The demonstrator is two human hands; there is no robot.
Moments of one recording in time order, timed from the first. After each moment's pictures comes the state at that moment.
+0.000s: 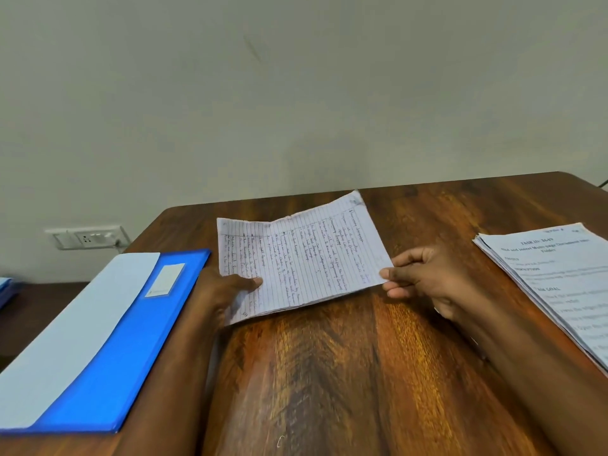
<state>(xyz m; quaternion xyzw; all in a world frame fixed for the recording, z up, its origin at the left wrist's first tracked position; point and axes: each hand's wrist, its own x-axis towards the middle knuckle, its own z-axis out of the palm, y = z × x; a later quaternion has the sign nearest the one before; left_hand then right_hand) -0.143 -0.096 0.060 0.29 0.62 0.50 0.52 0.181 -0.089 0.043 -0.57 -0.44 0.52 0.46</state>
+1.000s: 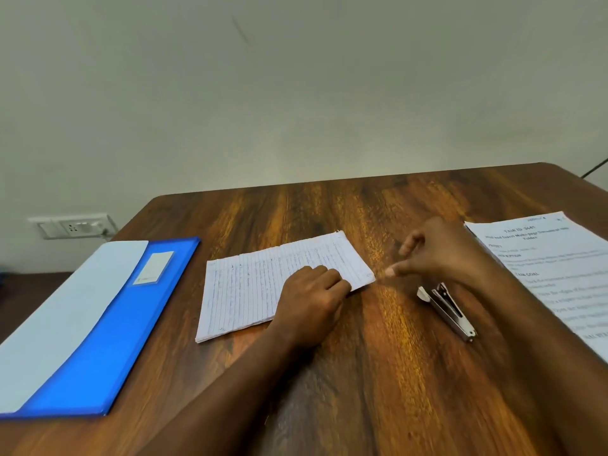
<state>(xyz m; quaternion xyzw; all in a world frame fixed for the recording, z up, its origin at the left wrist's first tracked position) -0.035 -0.116 -0.009 0.86 0.37 0.32 -0.16 0.206 -0.110 0.091 -0.70 -0.66 0.22 0.19</state>
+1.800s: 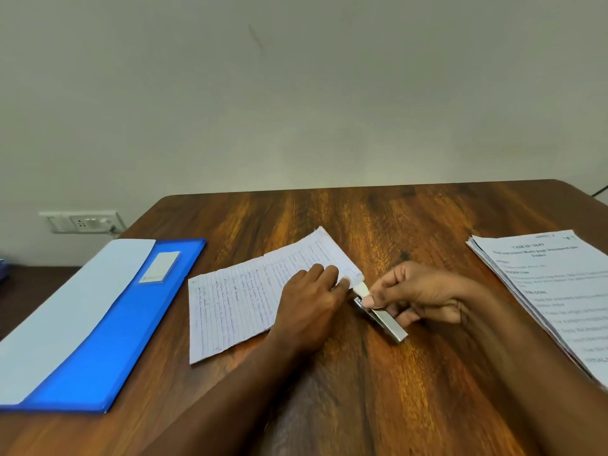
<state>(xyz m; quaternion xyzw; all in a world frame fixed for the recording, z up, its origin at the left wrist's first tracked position) -0.038 -0.116 -0.006 0.82 0.44 0.24 -0.27 0.184 -0.104 0.060 -0.52 -0.54 0.64 0.18</state>
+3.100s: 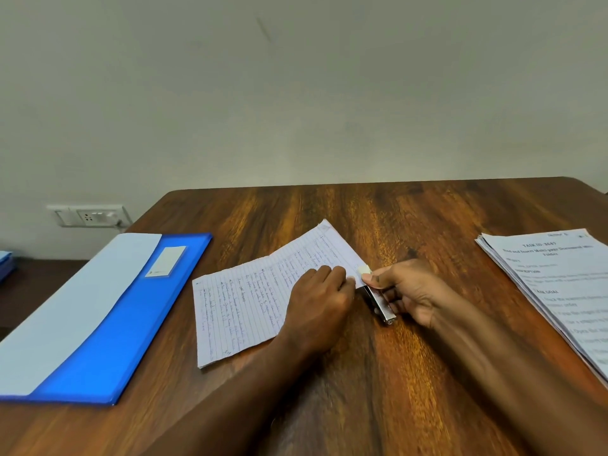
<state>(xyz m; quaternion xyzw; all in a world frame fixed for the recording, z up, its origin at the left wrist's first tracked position) -0.033 -0.126 -0.008 0.81 0.45 0.28 -0.24 0.149 -0.093 0.028 -0.58 -0.40 0.60 0.38</state>
